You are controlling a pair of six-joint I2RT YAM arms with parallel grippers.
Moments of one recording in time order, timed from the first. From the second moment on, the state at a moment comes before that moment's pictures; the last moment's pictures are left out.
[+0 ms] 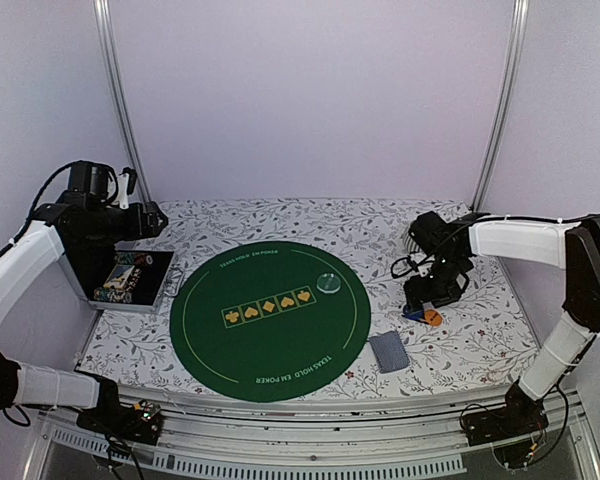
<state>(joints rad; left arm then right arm) -0.12 1.15 1.08 -0.58 0.10 -0.20 0.51 1.70 1.15 -0.88 0.05 0.28</state>
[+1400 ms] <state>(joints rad) -0.14 1.15 1.07 -0.57 0.08 -0.19 0.33 1.70 1.00 -0.71 -0.11 0.32</state>
